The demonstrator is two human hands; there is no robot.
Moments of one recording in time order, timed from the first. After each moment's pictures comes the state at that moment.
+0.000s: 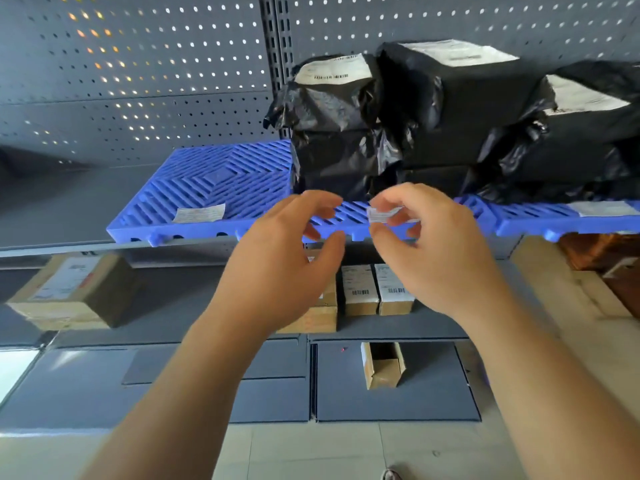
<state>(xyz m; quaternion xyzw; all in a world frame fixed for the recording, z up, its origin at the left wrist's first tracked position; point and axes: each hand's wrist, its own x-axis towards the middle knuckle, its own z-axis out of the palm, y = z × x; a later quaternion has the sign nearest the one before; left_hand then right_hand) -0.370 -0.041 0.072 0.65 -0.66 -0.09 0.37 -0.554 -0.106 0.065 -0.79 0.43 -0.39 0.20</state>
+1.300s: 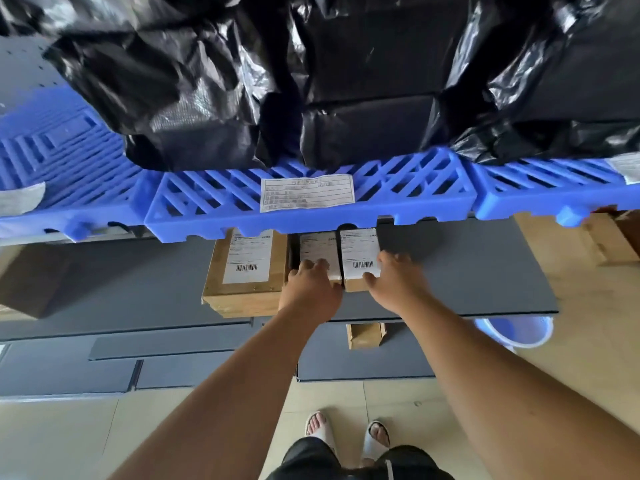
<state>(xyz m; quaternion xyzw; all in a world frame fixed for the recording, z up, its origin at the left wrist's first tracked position) -0.467 -0.218 -0.190 0.79 -0.55 -0.26 0.02 -0.625 -0.274 -0.214 -0.73 0.64 -0.01 0.24</state>
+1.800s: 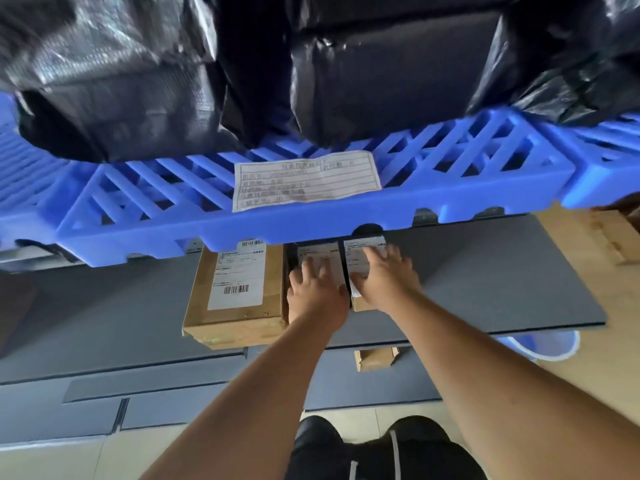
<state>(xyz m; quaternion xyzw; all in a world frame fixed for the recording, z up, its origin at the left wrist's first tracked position) -0.456 -0.267 -0.268 0.80 -0.56 -0.20 0.03 -0.582 -0.323 -0.274 -0.74 0.64 0.00 0.21</state>
